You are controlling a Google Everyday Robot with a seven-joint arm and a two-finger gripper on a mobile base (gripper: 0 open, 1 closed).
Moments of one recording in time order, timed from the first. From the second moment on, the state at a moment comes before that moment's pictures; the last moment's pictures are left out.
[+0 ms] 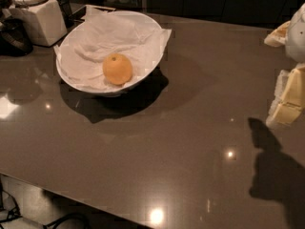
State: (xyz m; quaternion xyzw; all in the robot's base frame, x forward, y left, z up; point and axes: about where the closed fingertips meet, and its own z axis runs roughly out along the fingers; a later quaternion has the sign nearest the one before) arm 0.438 -0.217 0.976 -0.60 0.78 -0.03 0.16
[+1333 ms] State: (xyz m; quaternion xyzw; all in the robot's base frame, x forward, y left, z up) arm 0.479 -0.132 0.996 -0.68 0.72 -0.02 0.13
